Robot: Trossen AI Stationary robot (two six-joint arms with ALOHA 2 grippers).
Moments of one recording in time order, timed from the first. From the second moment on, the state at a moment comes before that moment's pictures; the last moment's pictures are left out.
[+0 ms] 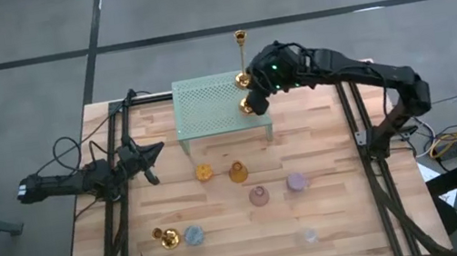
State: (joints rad) left arm -0.10 0.05 0.01 0.07 -0.61 0.00; right arm -0.32 1.57 1.67 -0.82 0.18 0.24
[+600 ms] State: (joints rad) left arm -0.10 0.05 0.01 0.07 -0.61 0.00; right arm -0.39 1.68 1.77 -0.90 0.19 0.20
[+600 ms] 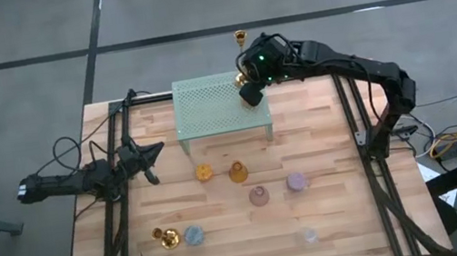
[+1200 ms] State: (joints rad) left arm -0.10 0.05 0.01 0.07 -0.61 0.00; right arm -0.41 1.70 1.76 -0.85 0.18 0.18
